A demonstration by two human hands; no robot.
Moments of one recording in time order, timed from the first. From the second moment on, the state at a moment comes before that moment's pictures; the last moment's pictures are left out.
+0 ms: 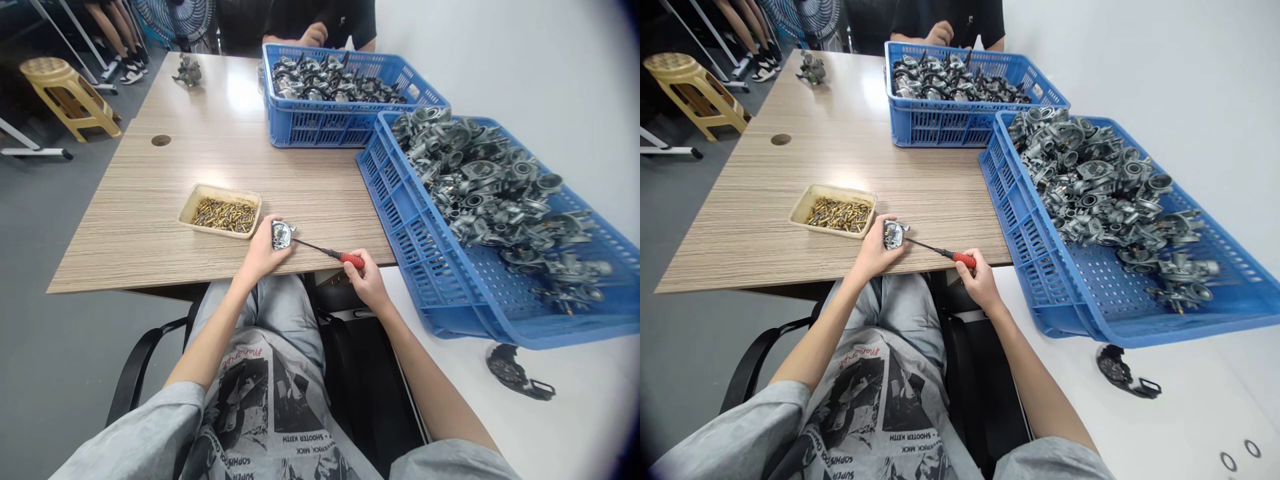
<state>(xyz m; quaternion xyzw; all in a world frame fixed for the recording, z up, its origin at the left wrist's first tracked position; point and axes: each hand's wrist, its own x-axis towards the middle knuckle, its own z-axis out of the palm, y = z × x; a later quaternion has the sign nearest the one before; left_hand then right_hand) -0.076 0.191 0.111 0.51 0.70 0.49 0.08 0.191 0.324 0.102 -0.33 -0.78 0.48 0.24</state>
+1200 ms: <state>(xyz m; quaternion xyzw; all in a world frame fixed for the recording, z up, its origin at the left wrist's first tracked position) -0.075 0.191 0.112 0.51 0.70 0.49 0.09 0.191 0.324 0.102 -0.34 -0.77 0.49 0.24</state>
